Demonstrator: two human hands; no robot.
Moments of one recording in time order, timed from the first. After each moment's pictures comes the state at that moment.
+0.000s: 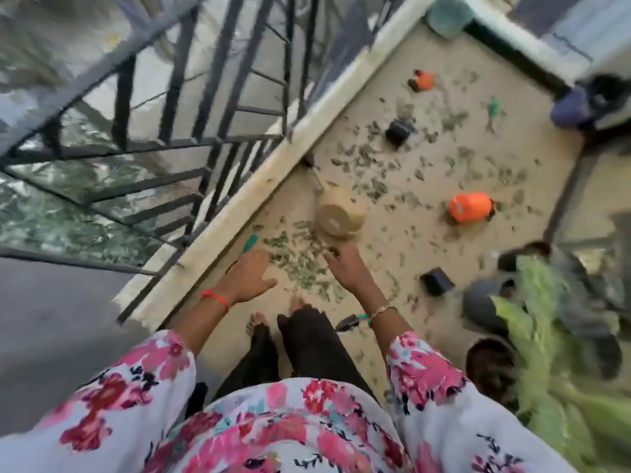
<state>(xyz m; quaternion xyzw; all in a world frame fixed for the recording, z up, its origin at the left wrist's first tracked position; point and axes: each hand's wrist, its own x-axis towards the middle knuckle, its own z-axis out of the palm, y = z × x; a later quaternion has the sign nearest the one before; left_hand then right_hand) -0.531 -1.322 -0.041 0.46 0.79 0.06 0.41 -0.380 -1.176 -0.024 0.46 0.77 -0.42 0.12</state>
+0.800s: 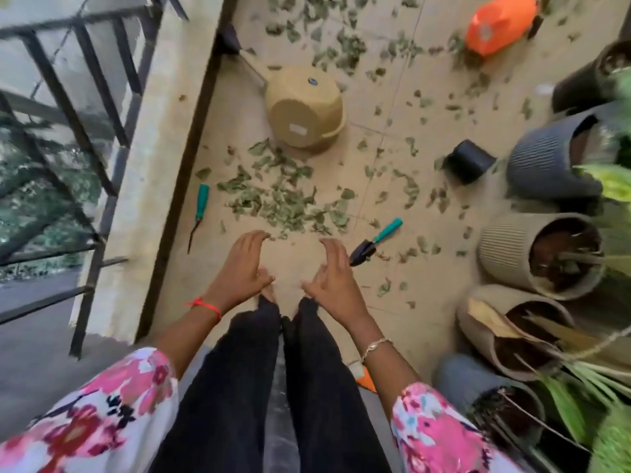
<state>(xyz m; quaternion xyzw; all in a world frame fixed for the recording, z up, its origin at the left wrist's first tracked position) -0.457 -1.276 -0.295 0.57 0.71 0.04 0.41 -0.261 -1.235 -0.297 0.54 0.70 -0.47 0.04</state>
